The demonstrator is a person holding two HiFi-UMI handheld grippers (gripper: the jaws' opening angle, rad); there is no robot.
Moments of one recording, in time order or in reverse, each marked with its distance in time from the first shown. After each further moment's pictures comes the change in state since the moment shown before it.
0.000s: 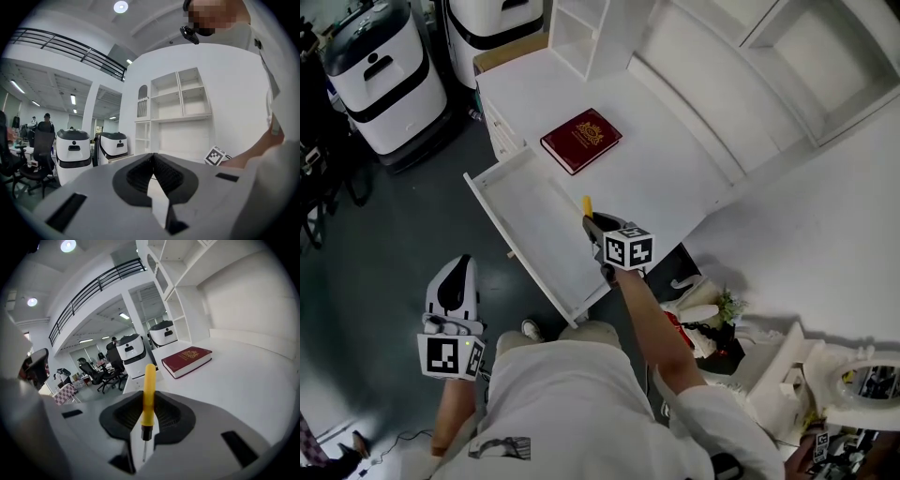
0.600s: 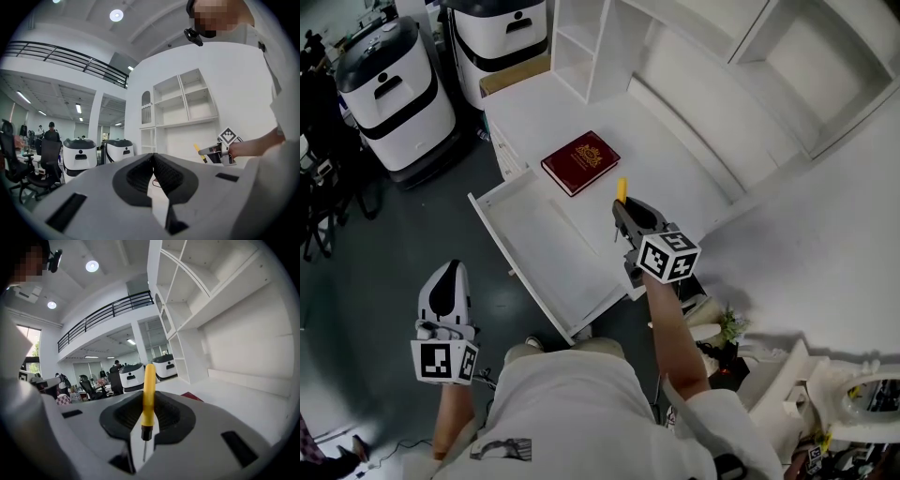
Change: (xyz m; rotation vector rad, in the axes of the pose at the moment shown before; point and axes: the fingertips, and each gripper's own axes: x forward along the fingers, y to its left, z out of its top) left arm 0.007 0.003 0.039 0.041 -0.057 0.087; right arm -0.104 -0.008 0.138 -0.099 -0.351 0.017
